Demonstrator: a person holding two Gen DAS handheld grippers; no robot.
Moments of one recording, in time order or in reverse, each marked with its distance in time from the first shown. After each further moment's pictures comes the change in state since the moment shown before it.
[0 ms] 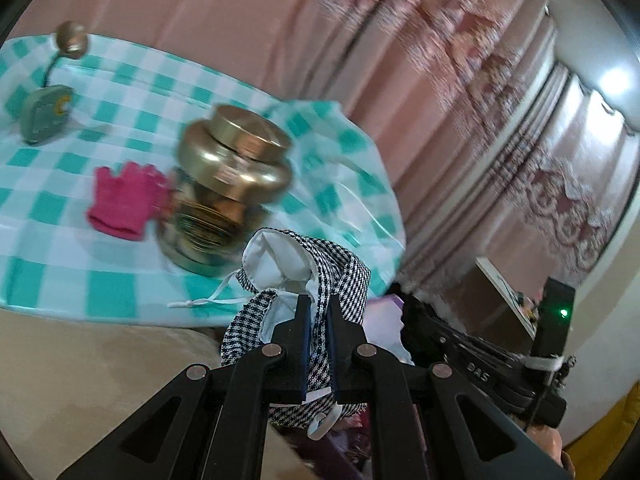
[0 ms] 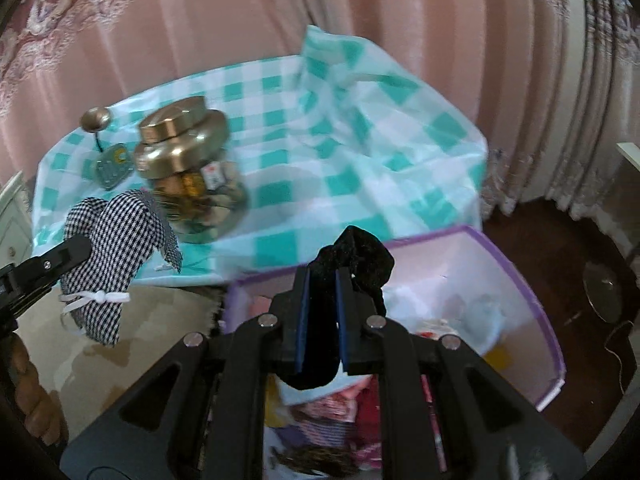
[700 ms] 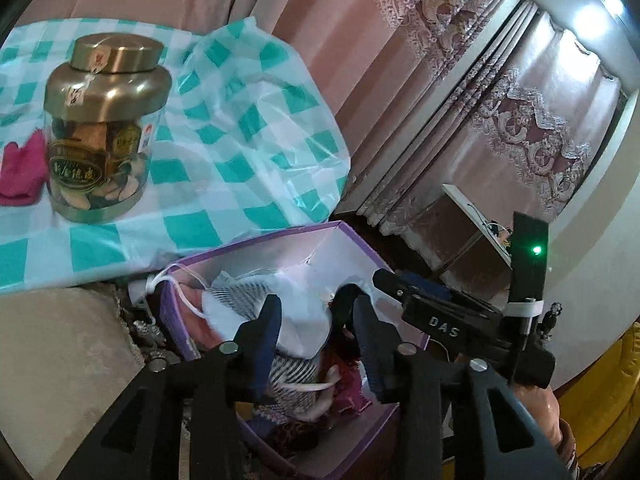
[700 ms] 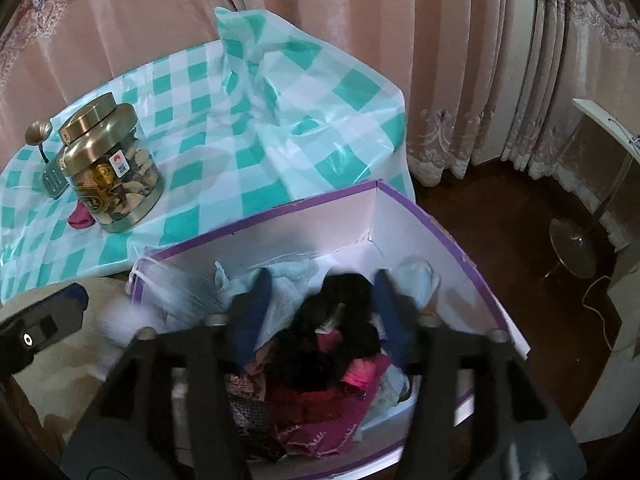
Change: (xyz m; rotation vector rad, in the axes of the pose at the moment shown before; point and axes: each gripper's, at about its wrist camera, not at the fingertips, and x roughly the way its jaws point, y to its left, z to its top) left arm 0.065 -0.071 -0.041 0.118 0.227 -0.117; right arm 0.011 -0.071 -0.020 0.111 0.075 -0.126
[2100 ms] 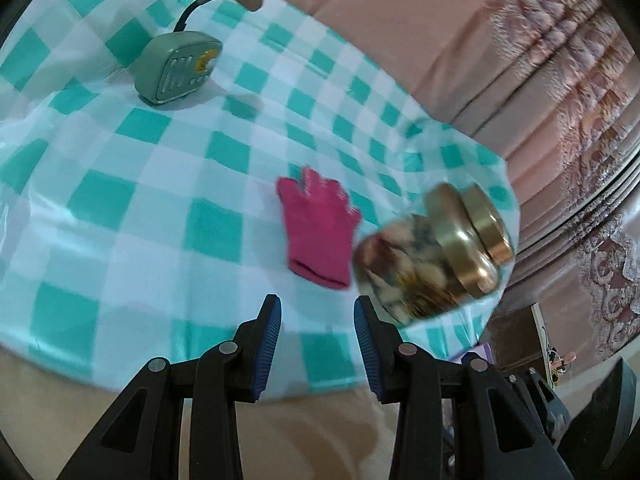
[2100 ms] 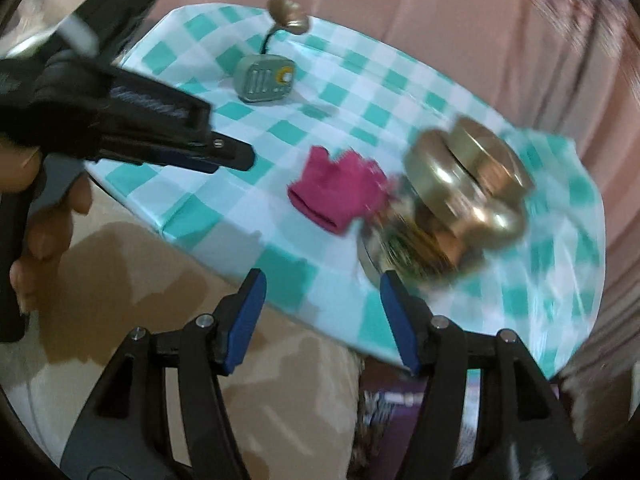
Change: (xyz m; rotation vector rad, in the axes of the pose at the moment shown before) left arm -0.142 0.272 0.067 -0.422 -0.110 0.293; right arm 0.004 0.349 -0.011 -0.786 -0.099 0.245
